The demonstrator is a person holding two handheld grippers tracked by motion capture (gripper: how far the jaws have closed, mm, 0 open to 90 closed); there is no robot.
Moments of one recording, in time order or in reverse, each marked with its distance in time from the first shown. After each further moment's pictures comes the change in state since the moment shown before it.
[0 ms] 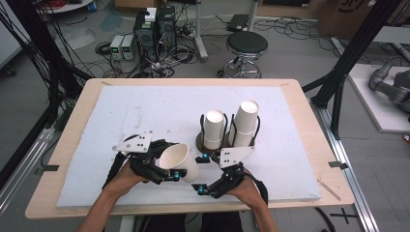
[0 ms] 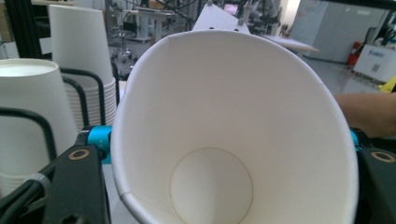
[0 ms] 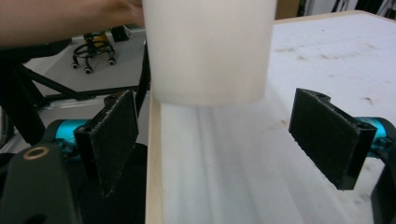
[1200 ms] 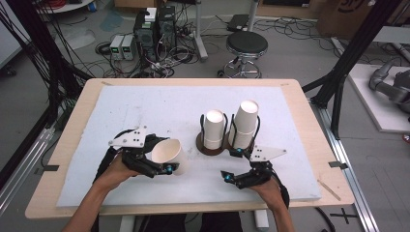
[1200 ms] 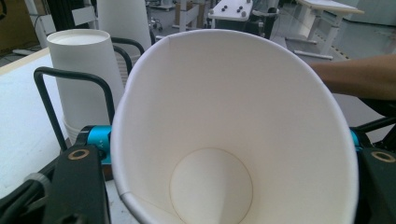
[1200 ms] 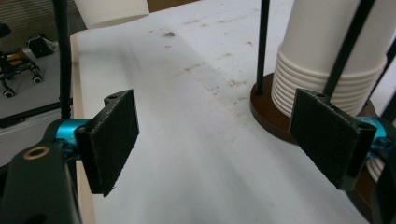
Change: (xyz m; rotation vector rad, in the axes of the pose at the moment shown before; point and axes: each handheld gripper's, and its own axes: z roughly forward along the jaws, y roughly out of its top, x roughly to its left) left arm 0.010 0.005 -0.019 0.126 0.100 0.020; right arm -0.021 -0.048 -0.065 -0.010 -0.286 0.140
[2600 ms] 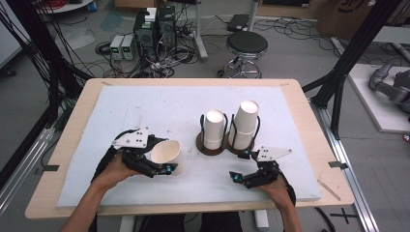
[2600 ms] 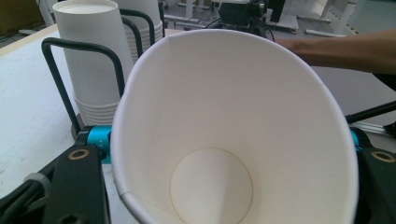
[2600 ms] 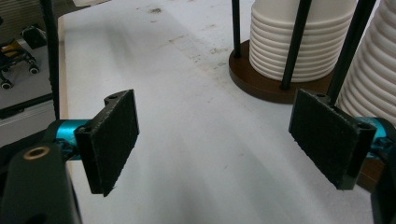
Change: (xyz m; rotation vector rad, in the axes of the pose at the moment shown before) left arm 0.004 -0.005 0.000 0.084 0.029 0.003; right arm -0.020 -0.020 -0.012 0.058 -0.006 0.028
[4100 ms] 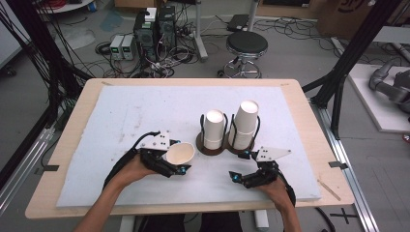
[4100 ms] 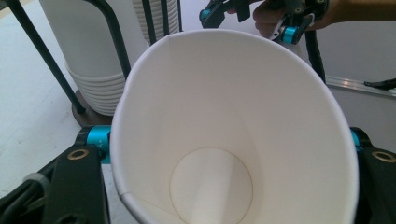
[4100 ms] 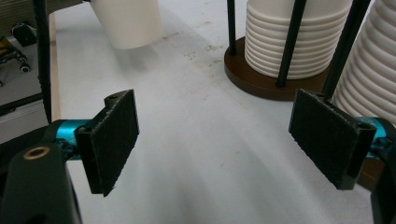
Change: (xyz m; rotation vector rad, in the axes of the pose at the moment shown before) left arm 0.008 -0.007 0.048 0.170 0.075 0.032; right arm 0.001 0.000 0.001 0.009 -0.022 0.000
